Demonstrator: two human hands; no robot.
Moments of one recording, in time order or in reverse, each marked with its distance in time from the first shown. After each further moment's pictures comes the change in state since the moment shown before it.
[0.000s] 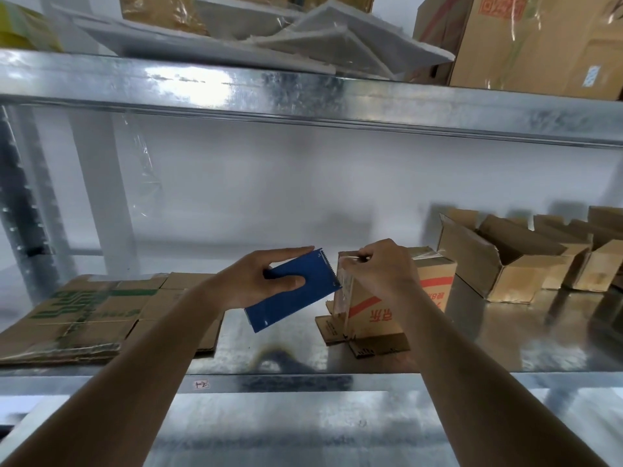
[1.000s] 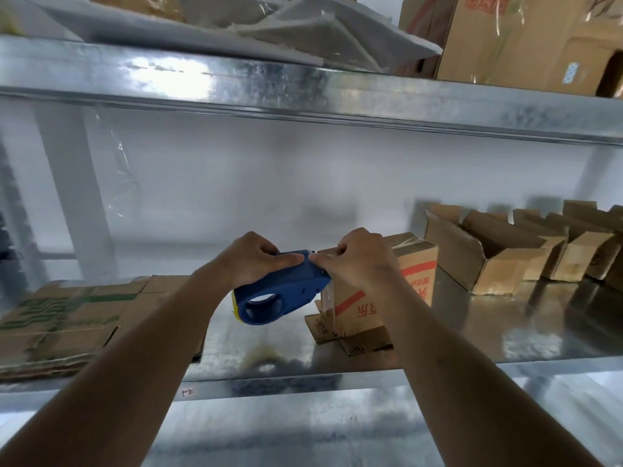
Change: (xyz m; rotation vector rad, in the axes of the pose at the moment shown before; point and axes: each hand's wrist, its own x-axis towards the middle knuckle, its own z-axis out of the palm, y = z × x) left_hand 0.045 0.005 -0.004 0.286 0.194 -0.232; right_hand 0.007 -0.025 -0.002 -0.134 -0.061 0.017
